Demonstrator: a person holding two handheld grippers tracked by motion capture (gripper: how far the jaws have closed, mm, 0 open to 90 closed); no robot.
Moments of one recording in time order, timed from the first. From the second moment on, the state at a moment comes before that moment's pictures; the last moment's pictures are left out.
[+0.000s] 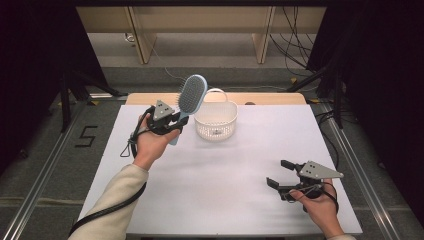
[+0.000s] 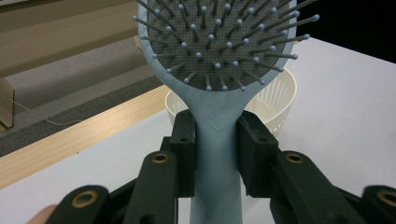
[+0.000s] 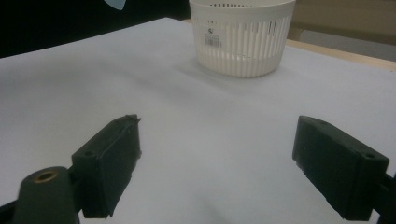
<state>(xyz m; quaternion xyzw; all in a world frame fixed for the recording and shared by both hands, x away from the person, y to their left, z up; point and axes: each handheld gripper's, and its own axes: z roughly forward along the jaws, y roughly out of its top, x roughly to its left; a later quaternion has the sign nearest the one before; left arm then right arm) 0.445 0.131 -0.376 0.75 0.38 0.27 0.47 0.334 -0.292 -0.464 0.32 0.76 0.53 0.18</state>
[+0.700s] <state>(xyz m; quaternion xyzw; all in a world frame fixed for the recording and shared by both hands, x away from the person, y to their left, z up) 0.452 0.120 -0.379 0.75 0.38 0.27 0.48 0.334 -0.292 -0.464 0.32 0.76 0.53 0.18</state>
